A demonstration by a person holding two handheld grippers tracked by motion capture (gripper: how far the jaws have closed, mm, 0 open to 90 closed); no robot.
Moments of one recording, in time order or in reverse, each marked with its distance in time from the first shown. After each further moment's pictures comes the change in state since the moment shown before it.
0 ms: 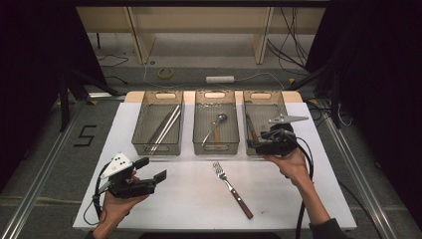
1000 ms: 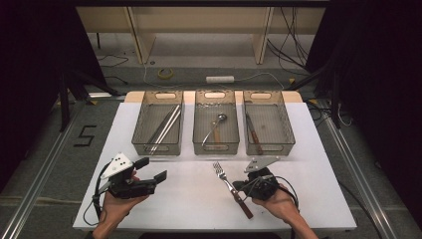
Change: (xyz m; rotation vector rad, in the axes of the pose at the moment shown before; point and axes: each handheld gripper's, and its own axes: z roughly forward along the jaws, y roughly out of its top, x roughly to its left) left arm -0.002 0.001 0.000 0.001 -0.003 0.008; right arm 0.072 -0.078 0.020 0.216 0.219 -0.211
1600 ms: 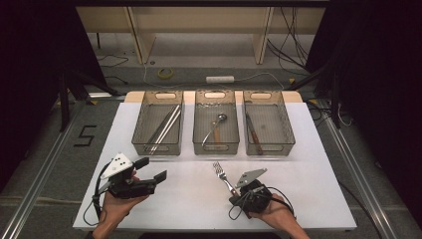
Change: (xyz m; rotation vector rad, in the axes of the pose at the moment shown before) left arm 0.000 0.000 0.000 -0.001 0.001 0.000; right arm 0.018 -0.016 0.019 0.138 0.036 -0.072
